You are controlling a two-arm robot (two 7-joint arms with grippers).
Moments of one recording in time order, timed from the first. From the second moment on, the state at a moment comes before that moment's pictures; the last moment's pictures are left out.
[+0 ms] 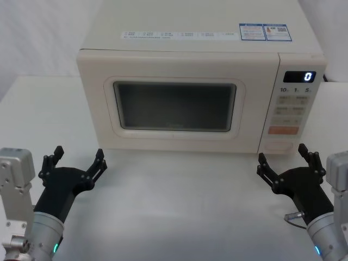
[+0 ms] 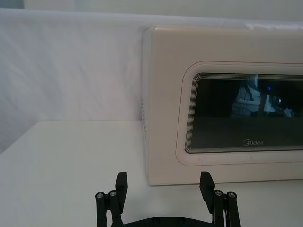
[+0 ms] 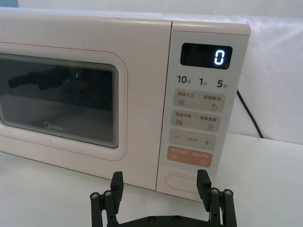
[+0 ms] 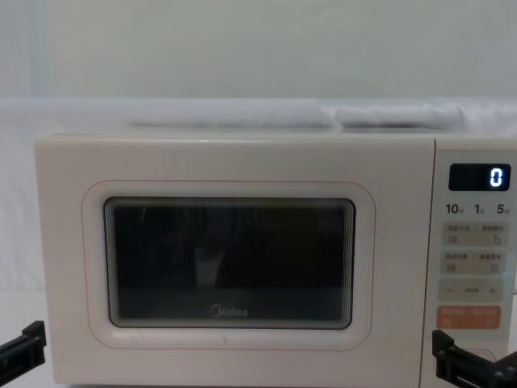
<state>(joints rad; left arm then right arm) 0.27 0.24 0.04 -1.85 -0.25 -0.02 -0.02 -0.17 0.19 -0.26 -1.77 0.07 -0.06 -0.03</state>
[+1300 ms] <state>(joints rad) 0.27 0.24 0.04 -1.85 -0.25 -0.02 -0.02 -0.17 0.19 -0.26 -1.77 0.07 -0.06 -0.03</state>
